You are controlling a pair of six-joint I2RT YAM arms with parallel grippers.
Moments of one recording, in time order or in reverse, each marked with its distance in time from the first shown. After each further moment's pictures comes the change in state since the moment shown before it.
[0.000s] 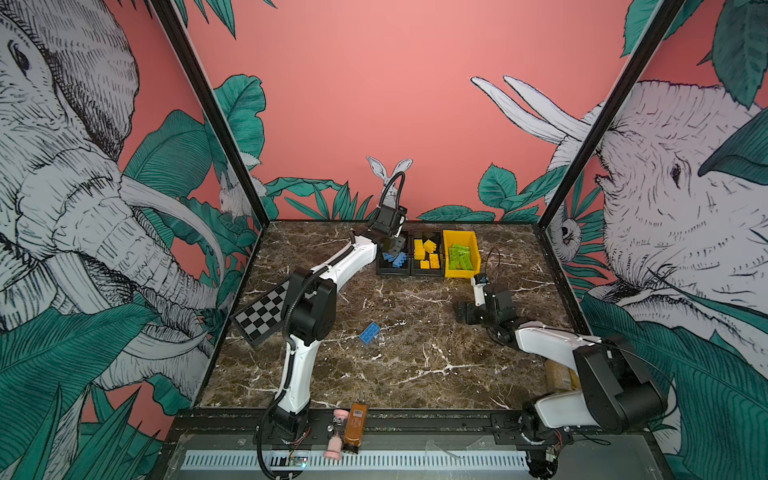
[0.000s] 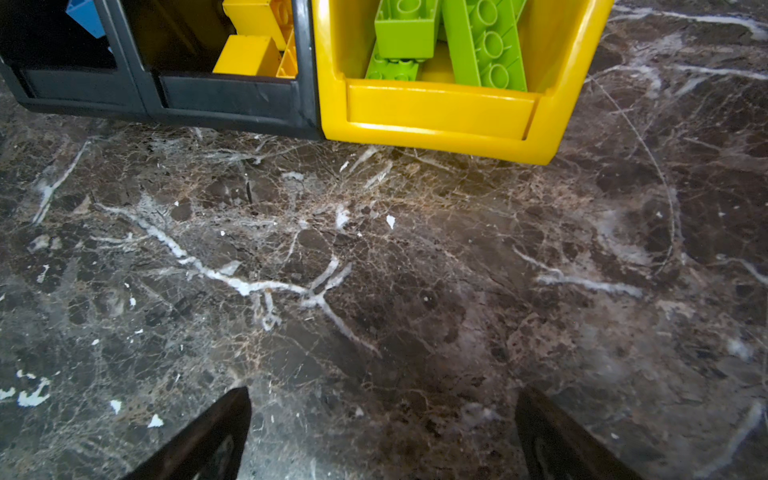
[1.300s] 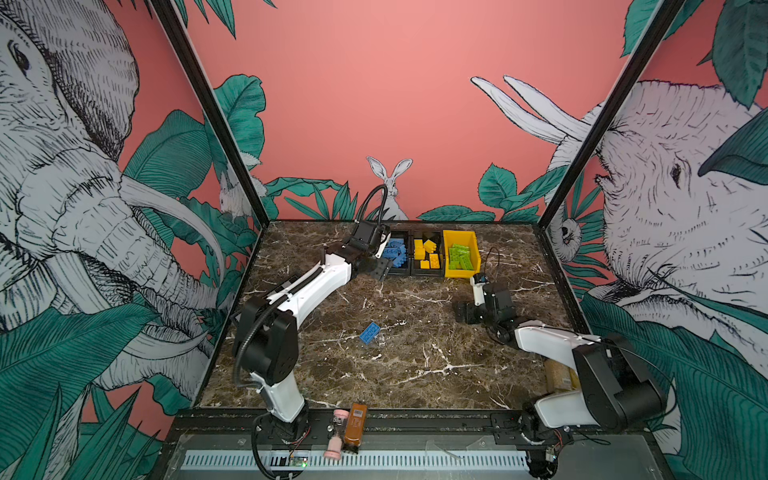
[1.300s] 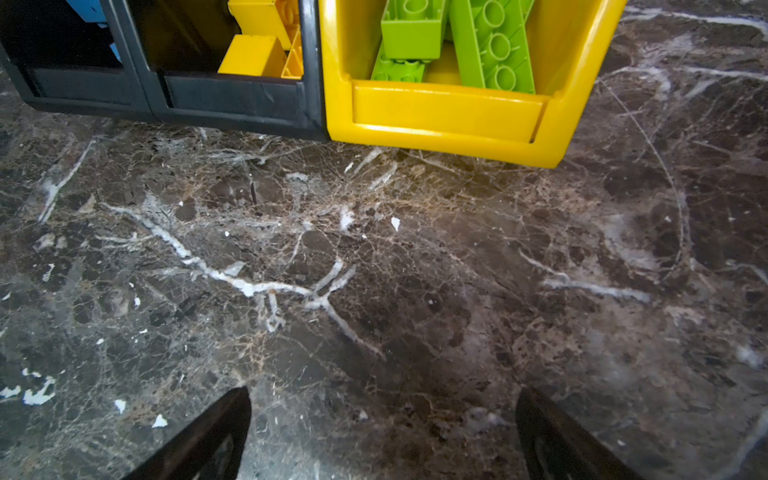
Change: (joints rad) left arm -0.017 -0.503 -0.531 -0.135 0.064 -0.061; right arm 0.000 0.007 0.011 -0.003 -0.016 -0.004
